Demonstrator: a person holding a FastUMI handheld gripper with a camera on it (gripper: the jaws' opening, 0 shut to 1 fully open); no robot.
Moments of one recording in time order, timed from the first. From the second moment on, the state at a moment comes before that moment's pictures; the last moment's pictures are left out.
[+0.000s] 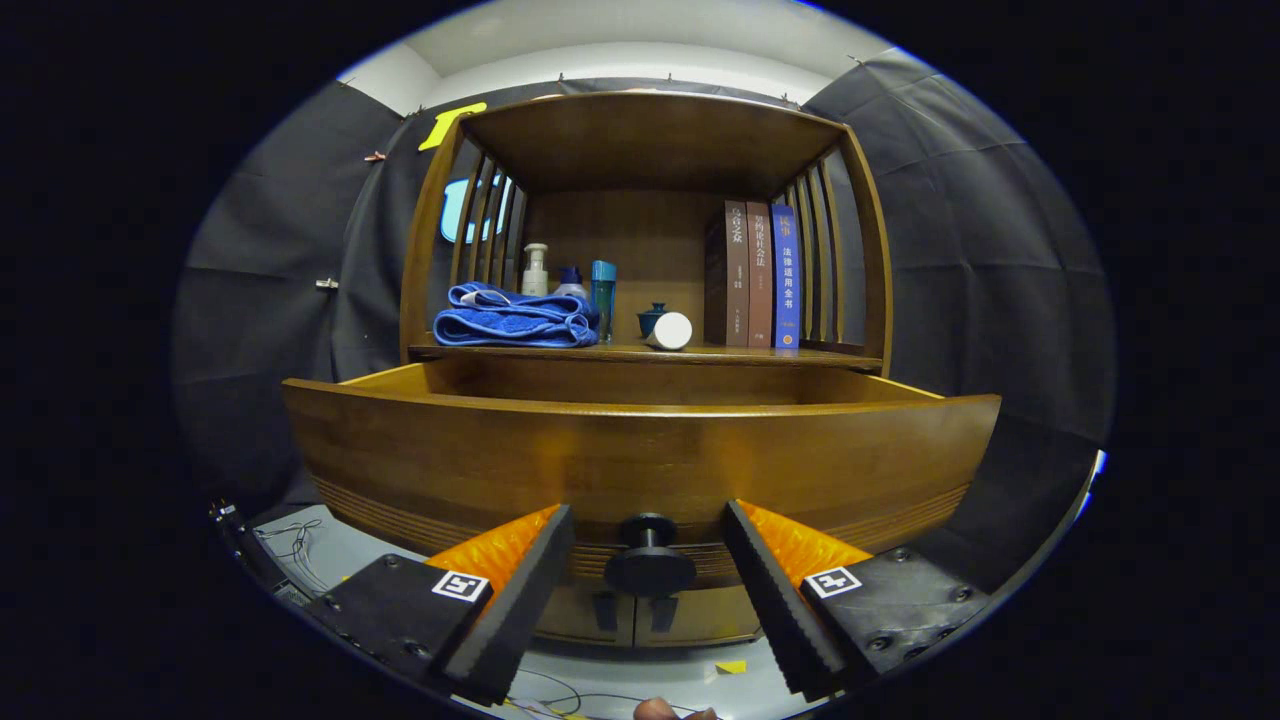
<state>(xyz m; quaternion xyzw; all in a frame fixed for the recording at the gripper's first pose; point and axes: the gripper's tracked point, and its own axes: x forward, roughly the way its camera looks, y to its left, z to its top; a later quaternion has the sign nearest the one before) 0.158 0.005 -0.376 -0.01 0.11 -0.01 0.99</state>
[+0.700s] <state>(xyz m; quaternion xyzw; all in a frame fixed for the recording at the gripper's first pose) 0.244 0.007 -0.384 -0.03 0.11 -0.01 0.99</state>
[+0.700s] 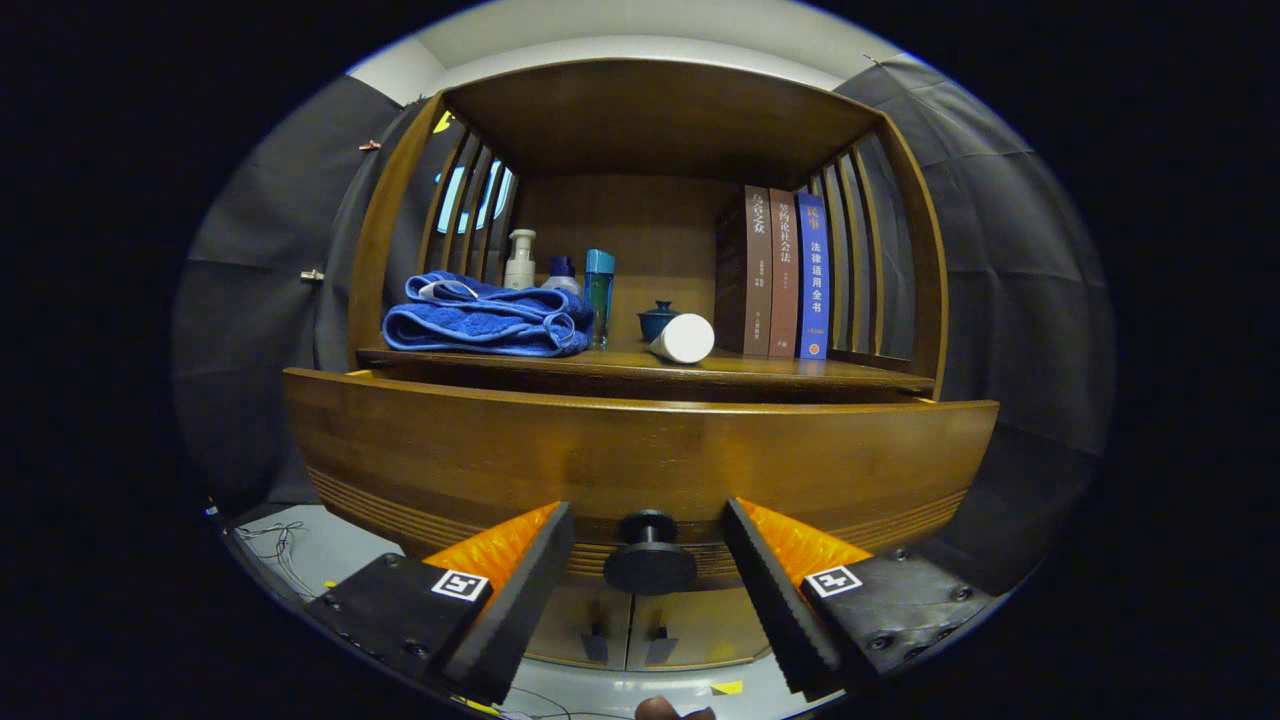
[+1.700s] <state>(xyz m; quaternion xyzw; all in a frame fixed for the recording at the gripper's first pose) 0.303 0.008 -0.393 -0.05 0.11 -0.01 0.99</state>
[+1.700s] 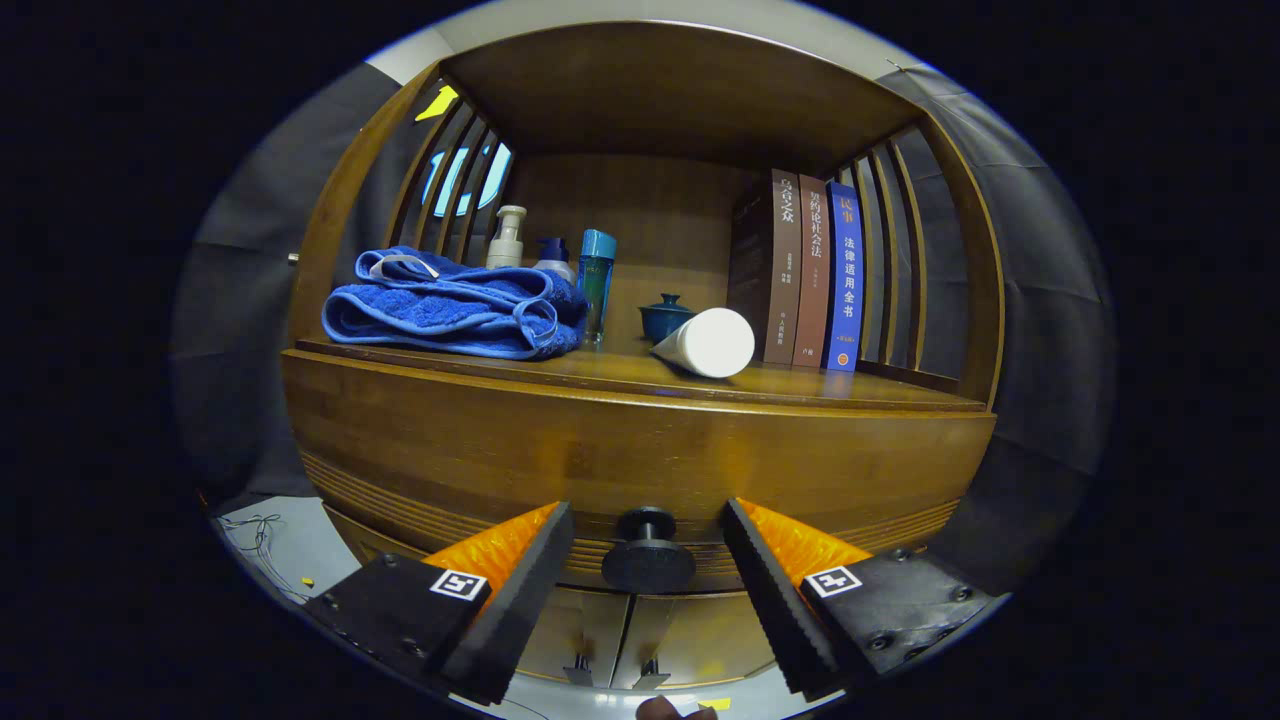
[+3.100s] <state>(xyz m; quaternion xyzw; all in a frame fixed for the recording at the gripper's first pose) 0.138 0.007 -0.127 -0.01 0.02 0.00 1.00</state>
